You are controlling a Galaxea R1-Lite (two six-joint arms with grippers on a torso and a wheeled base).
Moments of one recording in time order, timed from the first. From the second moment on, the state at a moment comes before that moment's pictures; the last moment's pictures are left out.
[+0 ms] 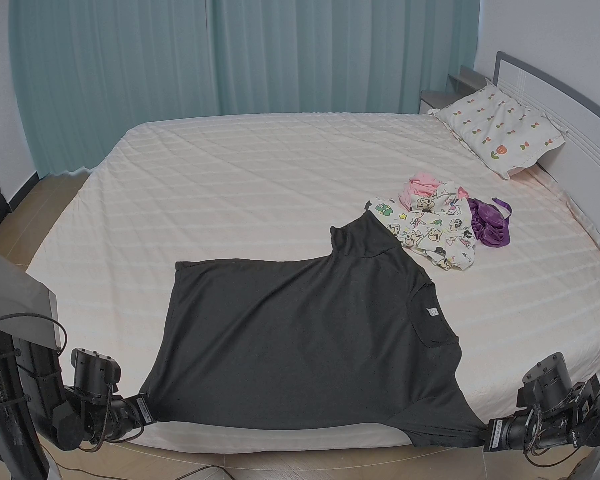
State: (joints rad) left arm -0.12 2.16 -0.02 -1.19 0.05 -0.57; right arm 0.47 1.68 -0.02 -0.60 -0.12 0.64
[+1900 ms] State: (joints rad) left arm -0.08 1.96 -0.88 -0.02 -0.07 -0.69; right arm 0.24 1.80 -0.56 -0.49 0.01 0.47
